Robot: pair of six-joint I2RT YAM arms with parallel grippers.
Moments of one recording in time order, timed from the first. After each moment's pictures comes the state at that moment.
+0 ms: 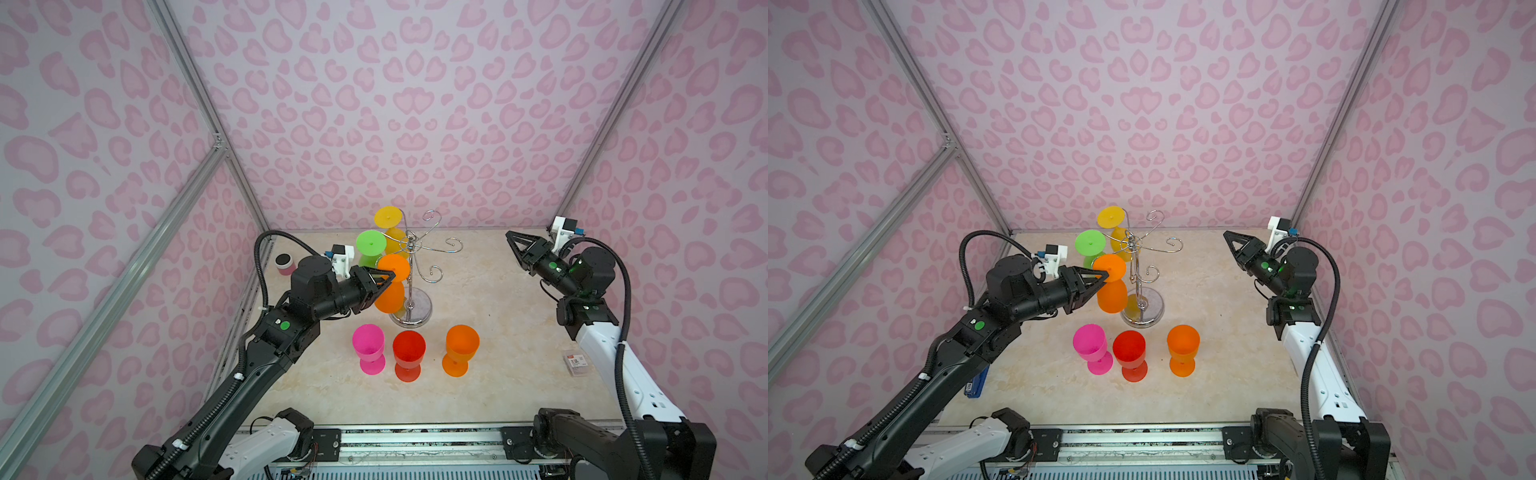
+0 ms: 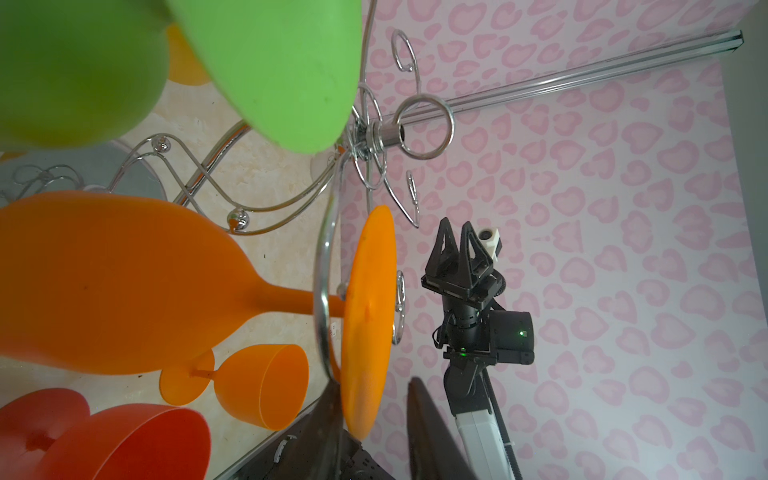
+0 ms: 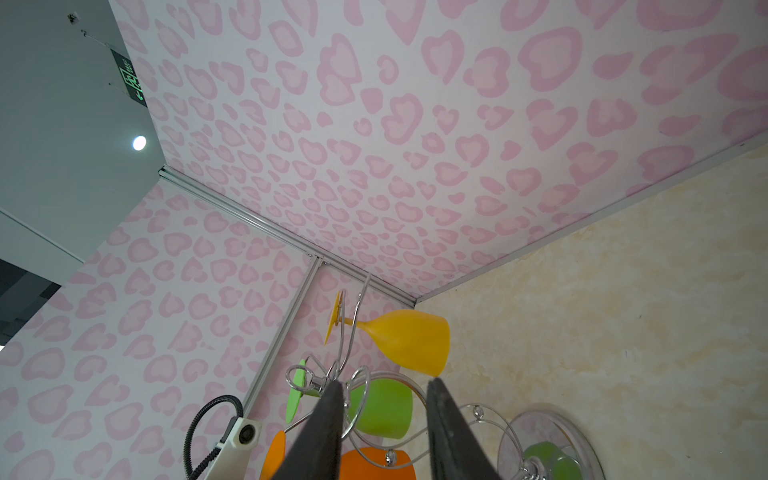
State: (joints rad) left arm -0.52 1.02 1.08 -0.32 0.43 -1.23; right arm -0.06 1.13 0.89 0.31 -0.69 1.10
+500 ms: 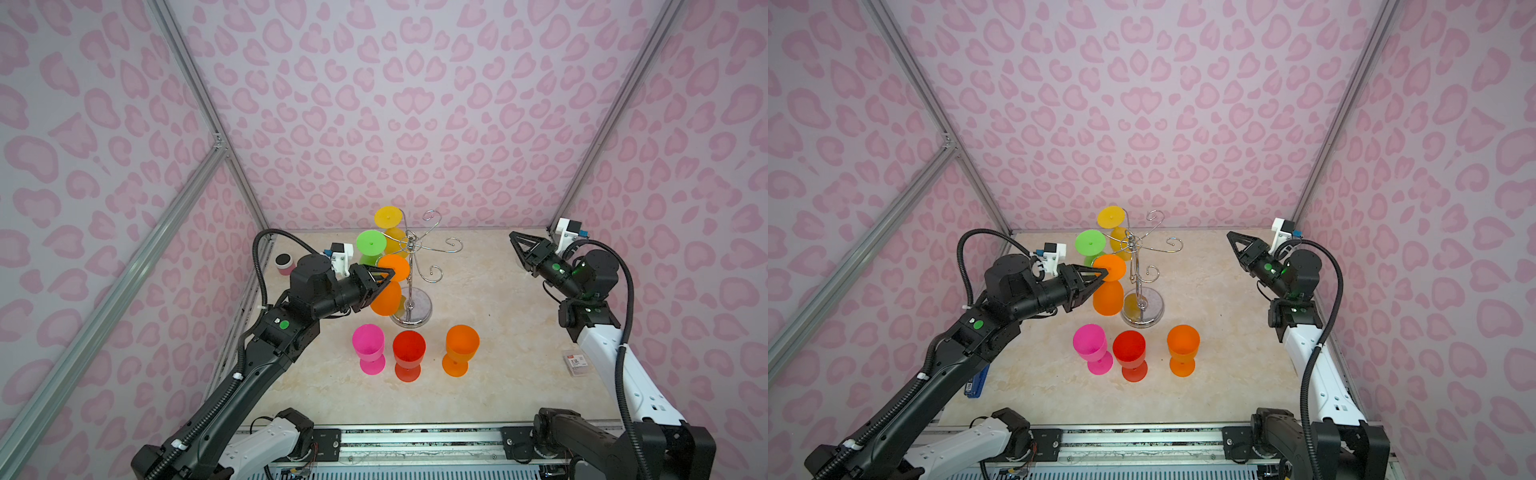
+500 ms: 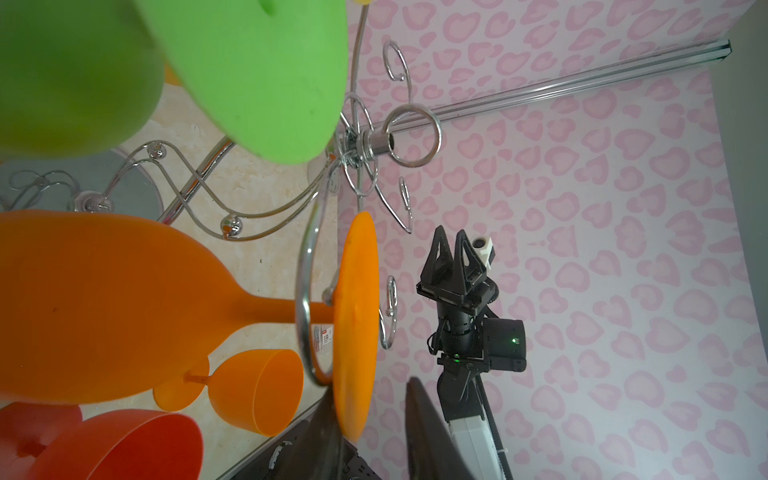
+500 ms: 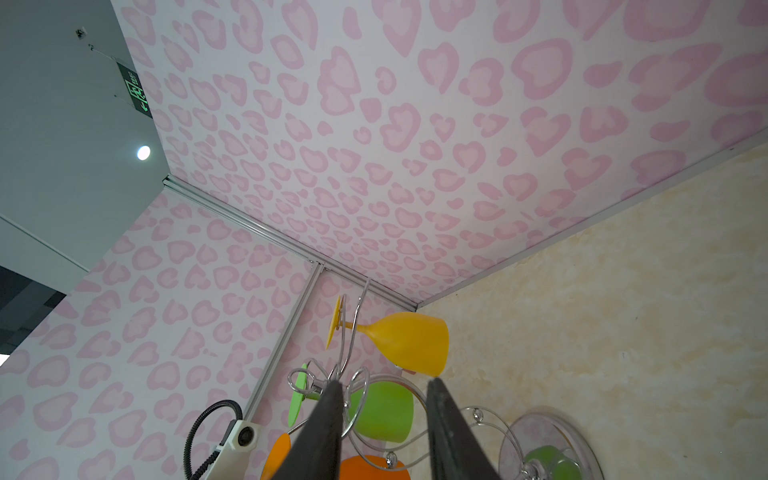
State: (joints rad) left arm -0.52 1.03 1.10 -0.32 0.42 -1.24; right arm -0.09 1.12 0.86 0.33 -0.69 1.11
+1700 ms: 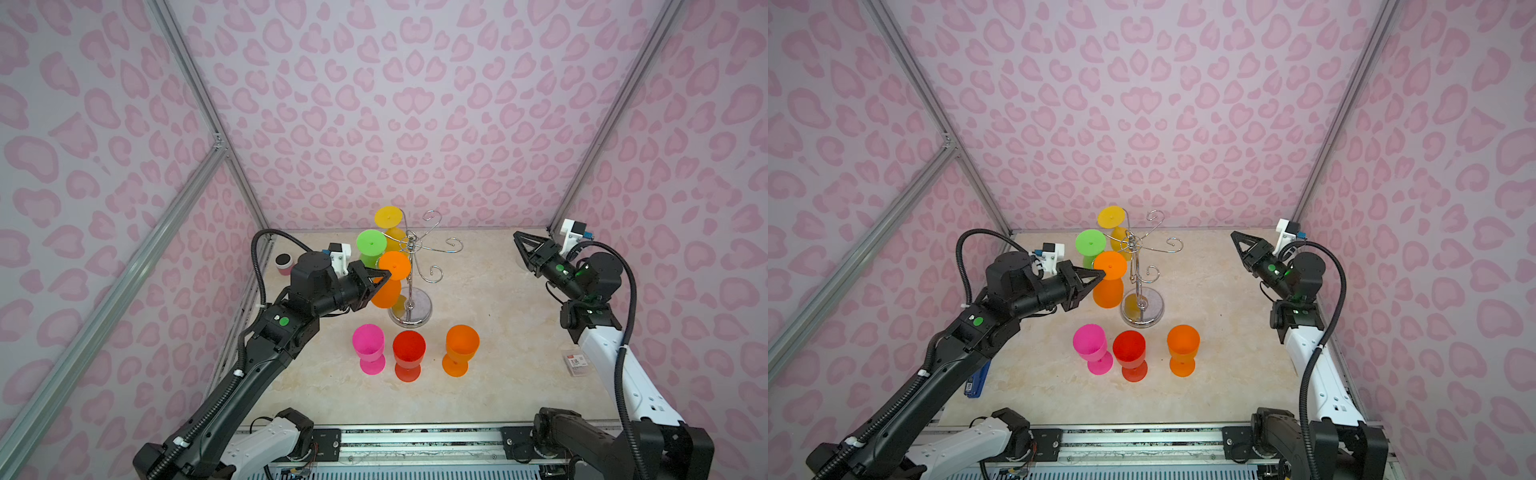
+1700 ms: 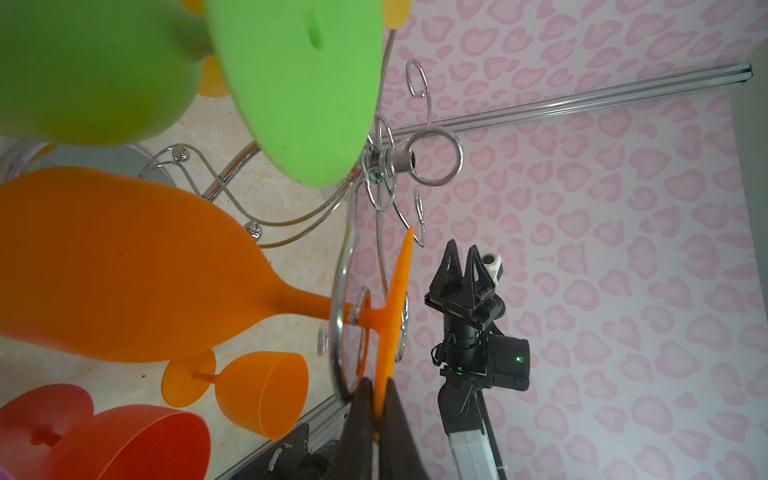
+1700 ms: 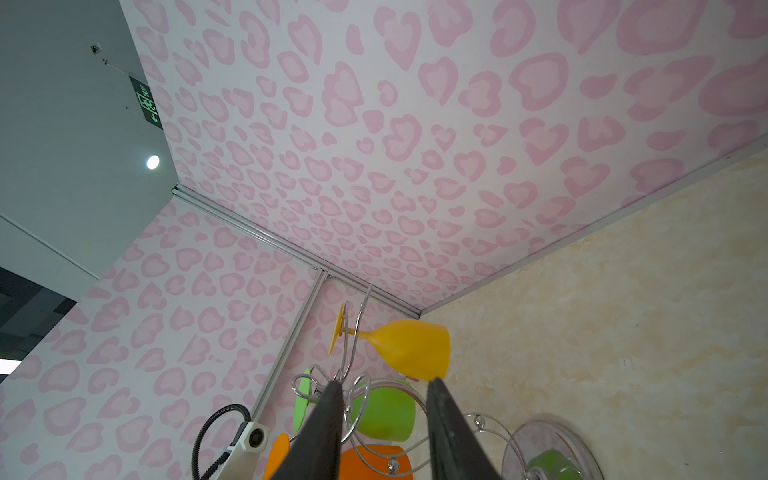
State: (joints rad) left arm -0.50 1.05 1.11 -0.37 0.41 -1.25; right arm -0.11 1.12 0.85 0.38 -0.71 1.15
